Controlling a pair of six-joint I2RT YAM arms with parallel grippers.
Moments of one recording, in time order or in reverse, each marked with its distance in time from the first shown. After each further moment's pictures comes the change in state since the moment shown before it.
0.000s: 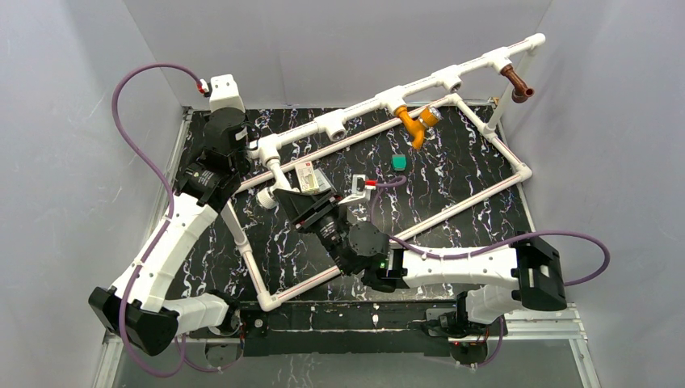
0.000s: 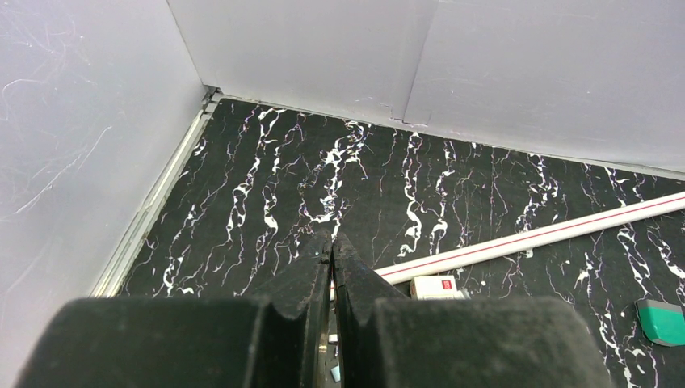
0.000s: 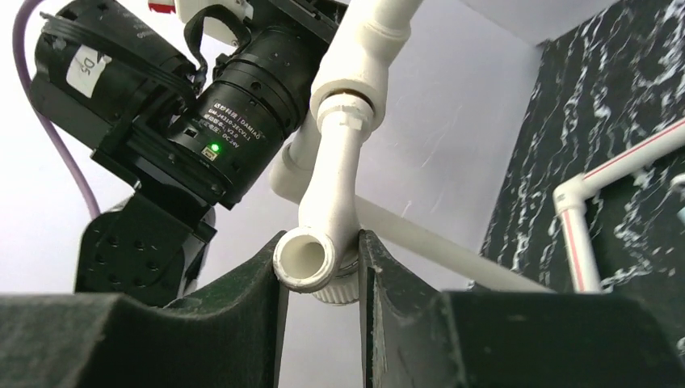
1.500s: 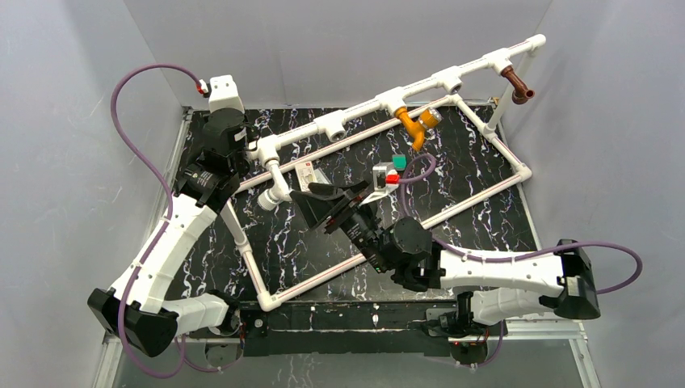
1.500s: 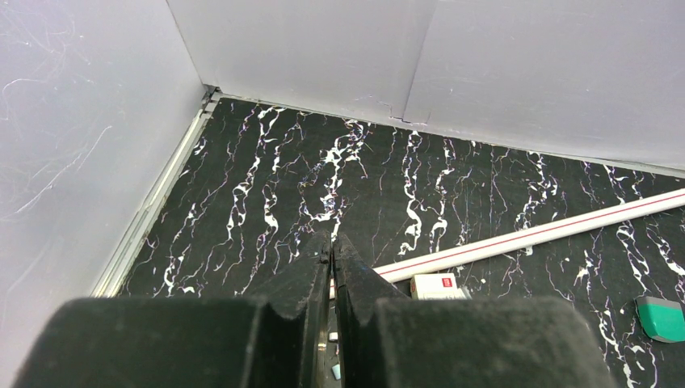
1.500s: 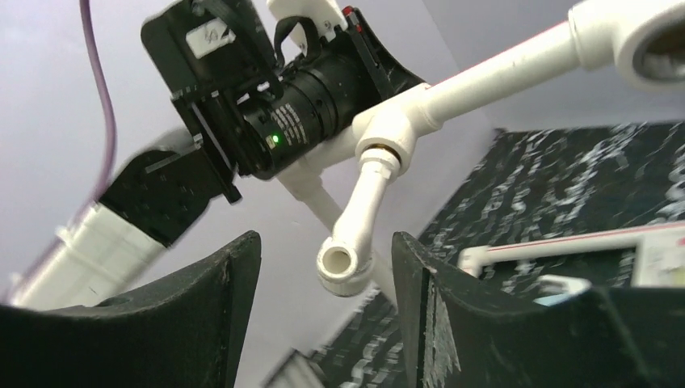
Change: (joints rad) left arm -0.002 -0.008 -0.001 -0.008 0.004 -0.003; right arm -0.009 -0.216 -0.074 -0.053 -0.147 -0.357
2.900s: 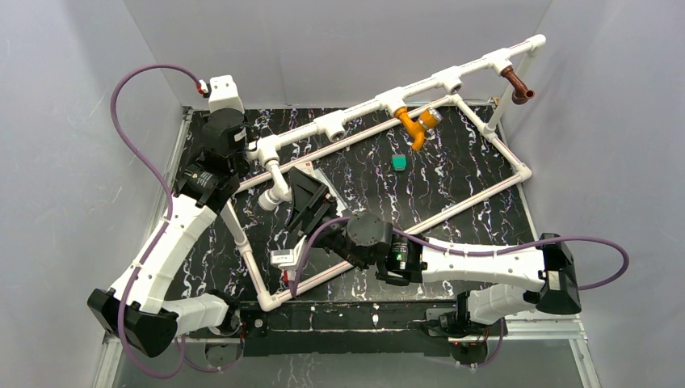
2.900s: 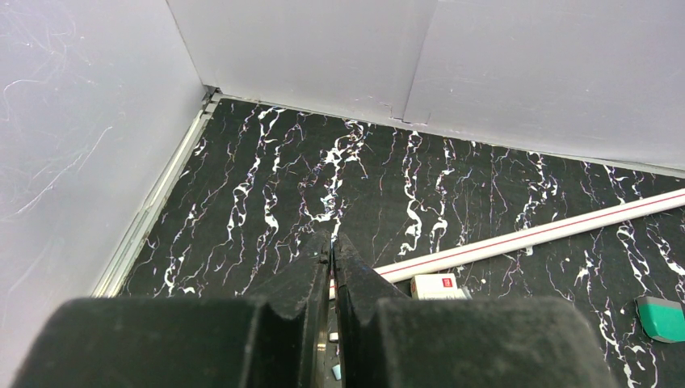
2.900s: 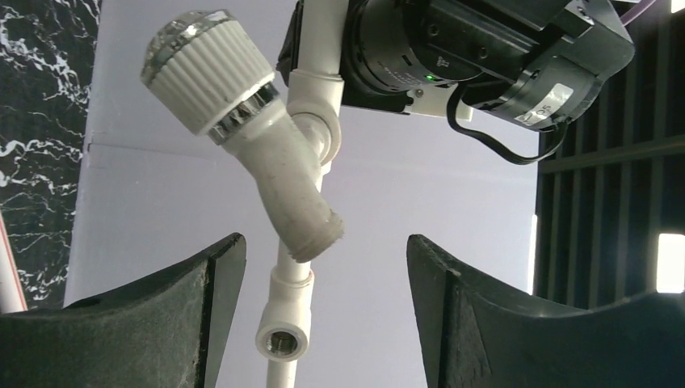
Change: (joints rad) left arm 0.000 -0.003 -0.002 0.002 0.000 0.003; right arm 0.000 0.119 0.151 -0.362 -0.204 -2.308
